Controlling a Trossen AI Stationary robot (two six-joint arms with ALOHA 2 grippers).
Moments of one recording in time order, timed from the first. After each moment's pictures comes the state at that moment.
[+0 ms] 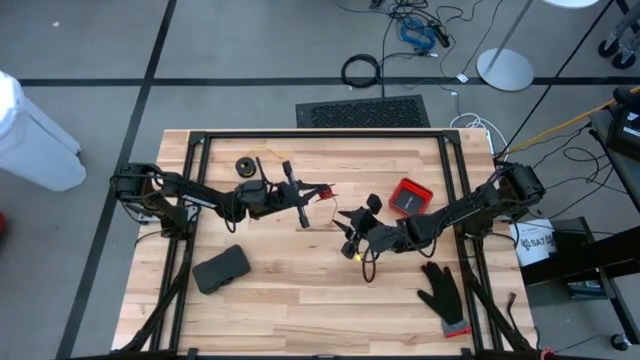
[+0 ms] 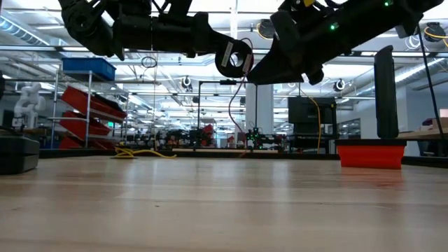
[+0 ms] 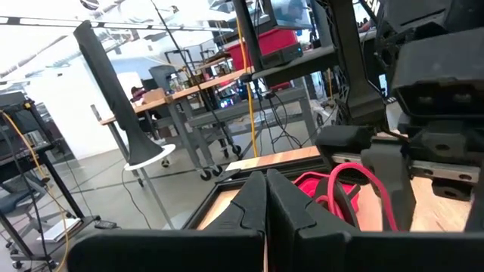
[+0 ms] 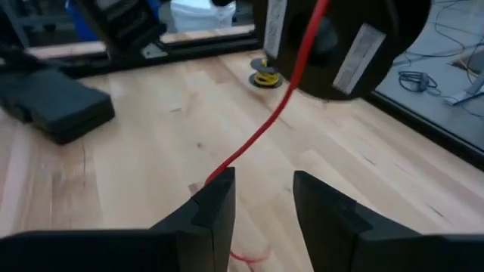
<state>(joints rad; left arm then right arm) 0.03 1.59 0.66 1.04 -0.24 0.37 0.29 1.57 0.74 0.38 0.76 0.32</state>
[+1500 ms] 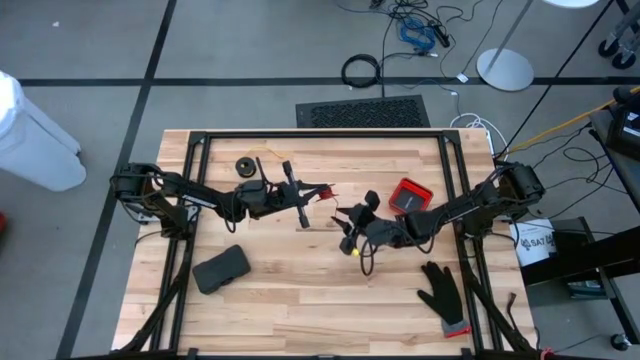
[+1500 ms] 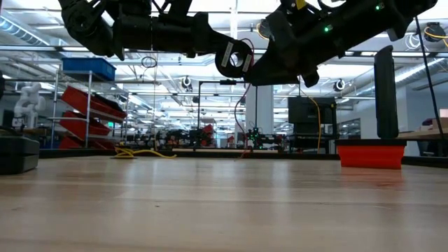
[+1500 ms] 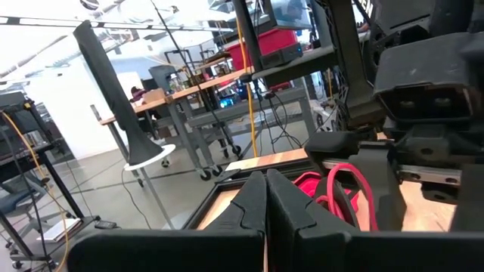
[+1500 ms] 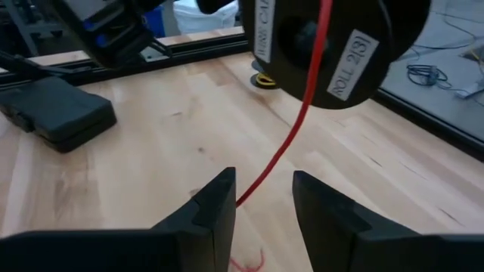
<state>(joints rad) 0.03 1.59 0.66 1.04 -0.23 0.37 0.25 1.57 0.74 0.39 0.71 0.33</state>
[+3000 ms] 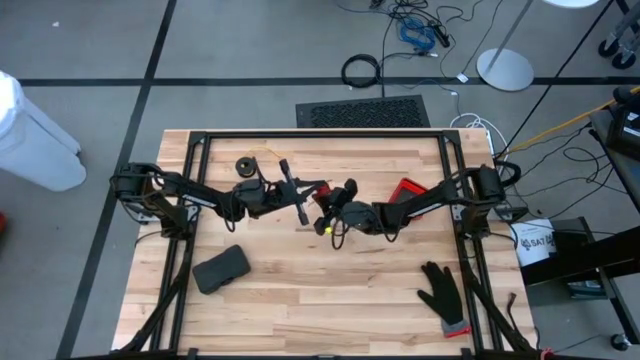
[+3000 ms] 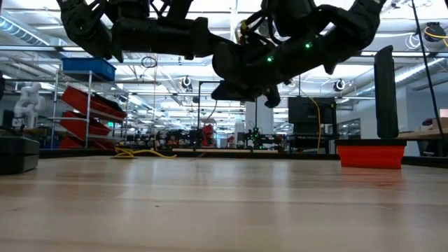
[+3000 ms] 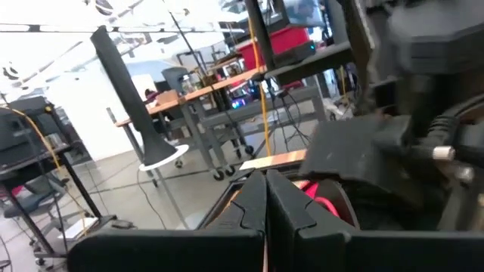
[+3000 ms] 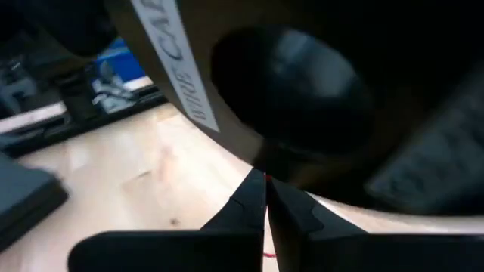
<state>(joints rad) 0.04 1.59 0.65 1.07 -0.26 0.41 0.06 1.84 0.89 0.66 0.61 0.33</state>
